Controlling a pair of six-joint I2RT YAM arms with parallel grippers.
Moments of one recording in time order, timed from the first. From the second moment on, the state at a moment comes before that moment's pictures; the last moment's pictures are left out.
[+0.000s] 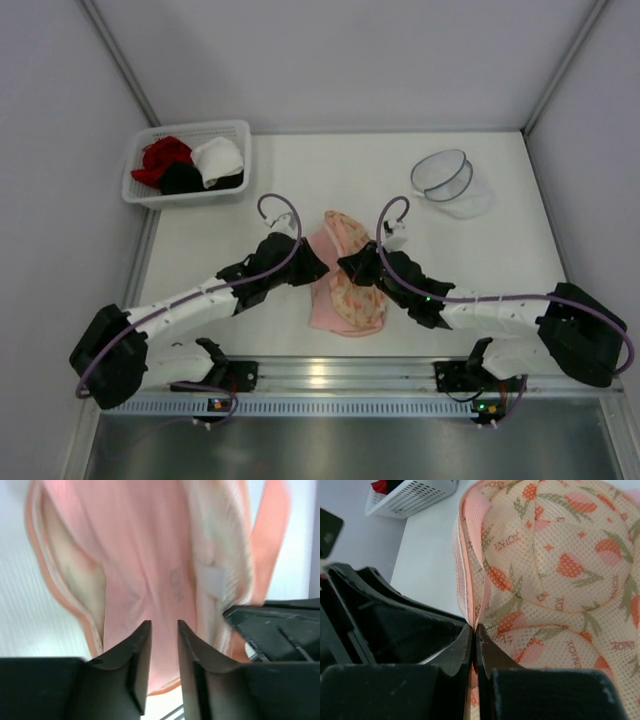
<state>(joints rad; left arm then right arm) -0.77 1.20 0.57 0.00 -0.02 -0.90 1.00 1.29 0.50 0.49 0.33 0.90</state>
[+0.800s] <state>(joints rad) -0.70 1.44 0.75 -0.13 -0.03 -0.78 0.84 0.85 0.40 -0.09 0.43 0.79</state>
